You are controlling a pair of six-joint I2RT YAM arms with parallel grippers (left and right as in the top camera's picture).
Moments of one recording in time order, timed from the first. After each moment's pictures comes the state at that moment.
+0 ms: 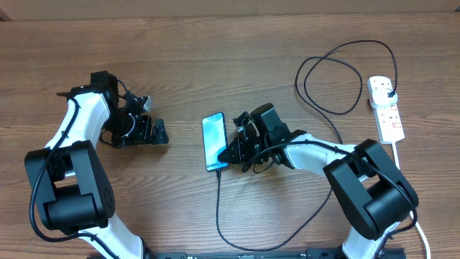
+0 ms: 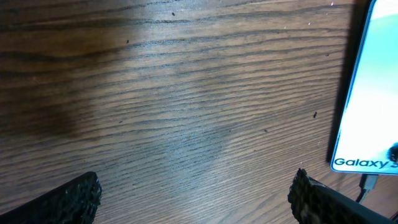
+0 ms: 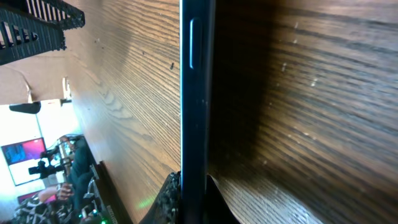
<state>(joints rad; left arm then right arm) 0.18 1.90 1.29 -1.03 0.34 0.26 0.56 1.90 0.89 -0.01 -0.73 0.62</state>
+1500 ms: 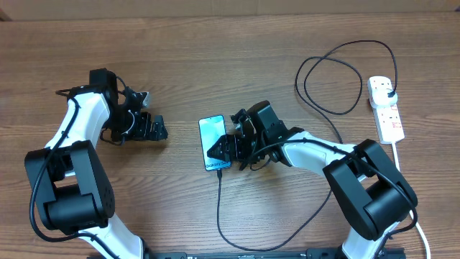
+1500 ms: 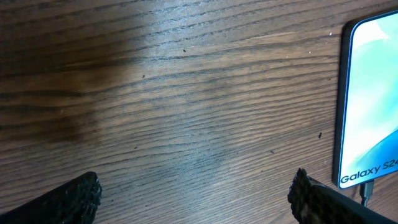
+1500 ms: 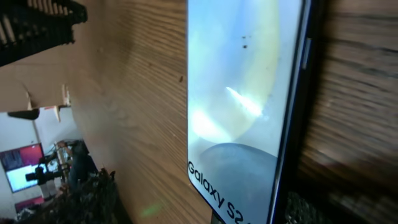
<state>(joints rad) 0.18 1.90 1.29 -0.96 0.33 0.26 0.57 1.90 0.94 -0.06 -0.69 0.64</state>
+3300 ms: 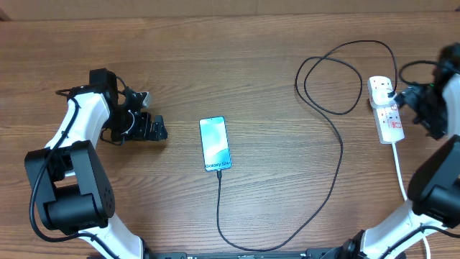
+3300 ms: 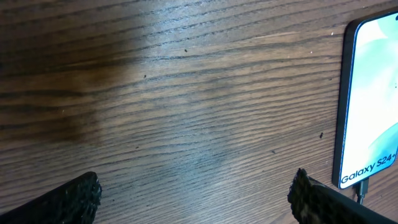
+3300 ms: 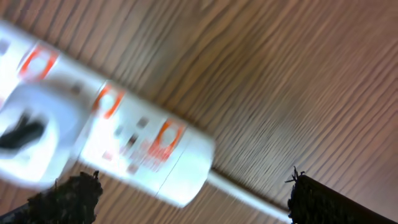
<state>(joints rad) 0.18 1.90 1.29 -0.96 0.33 0.26 -0.46 1.95 1.62 -1.11 0.17 0.51</state>
